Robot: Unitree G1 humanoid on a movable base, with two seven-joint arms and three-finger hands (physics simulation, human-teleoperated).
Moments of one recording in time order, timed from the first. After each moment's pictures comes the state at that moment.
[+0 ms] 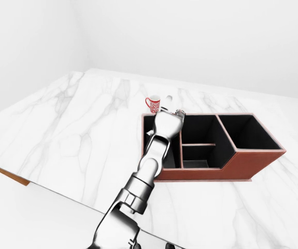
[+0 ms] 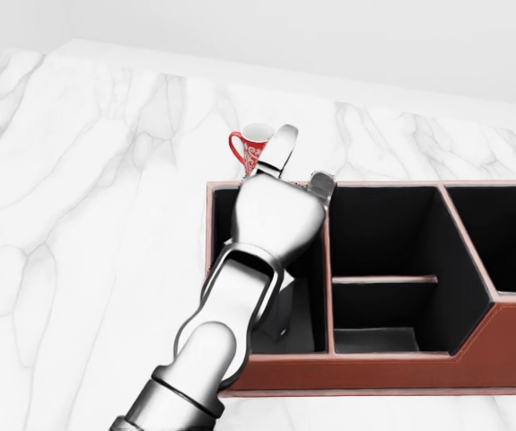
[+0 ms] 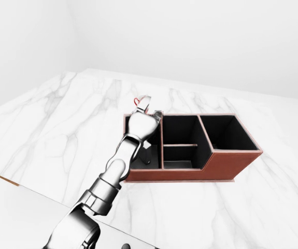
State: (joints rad) left arm -0.68 -0.21 -0.29 0.52 1.74 0.09 -0.10; right arm 0.21 -0.42 -1.24 -0.05 0.73 0.09 0.28
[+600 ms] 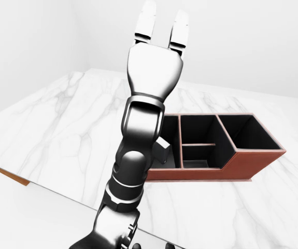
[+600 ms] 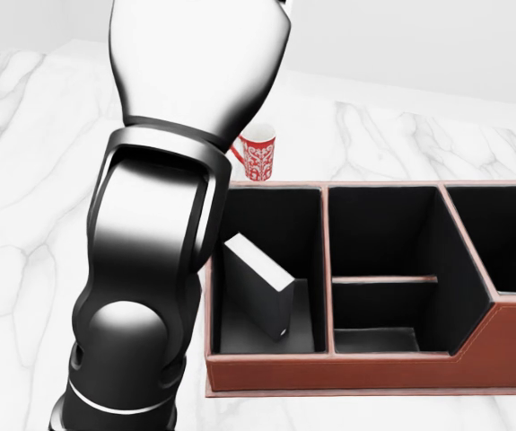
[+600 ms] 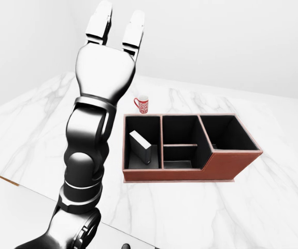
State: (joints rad) left arm -0.83 -0.19 -0.18 -0.23 1.93 0.04 -0.49; right arm 0.21 -0.42 -1.24 -0.06 0.73 0.09 0.28
